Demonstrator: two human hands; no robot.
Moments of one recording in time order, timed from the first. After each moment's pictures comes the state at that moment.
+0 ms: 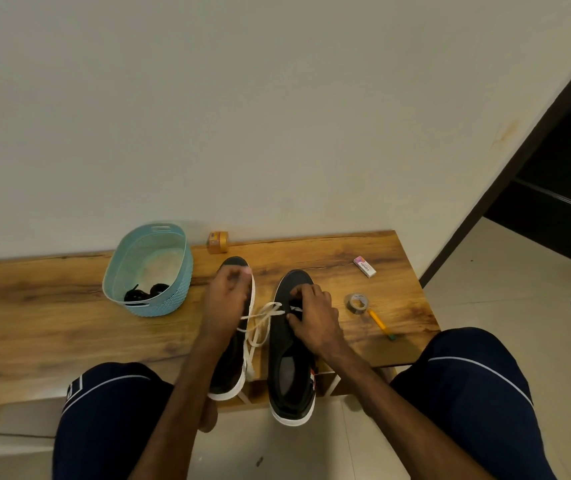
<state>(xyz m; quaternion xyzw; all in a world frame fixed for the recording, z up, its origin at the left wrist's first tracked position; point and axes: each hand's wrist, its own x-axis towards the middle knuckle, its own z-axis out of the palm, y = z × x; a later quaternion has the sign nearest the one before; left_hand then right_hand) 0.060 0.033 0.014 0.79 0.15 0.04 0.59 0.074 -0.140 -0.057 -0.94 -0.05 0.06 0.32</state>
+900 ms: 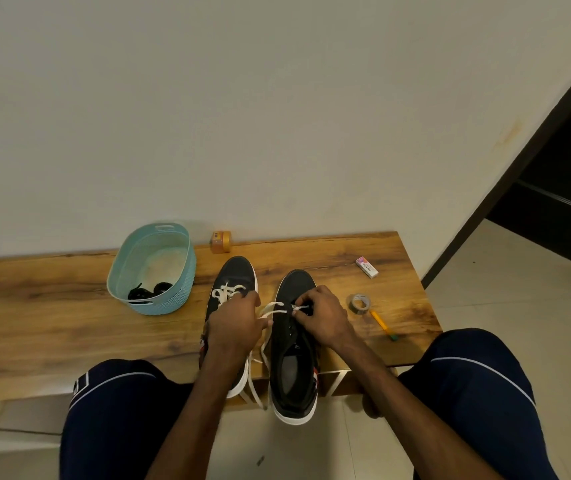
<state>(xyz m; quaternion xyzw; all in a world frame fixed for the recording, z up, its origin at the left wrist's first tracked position) 0.049 0.028 -0.007 0.99 0.03 -0.08 0.12 0.083 -0.155 -0.051 -0.93 -0.04 0.11 0.35</state>
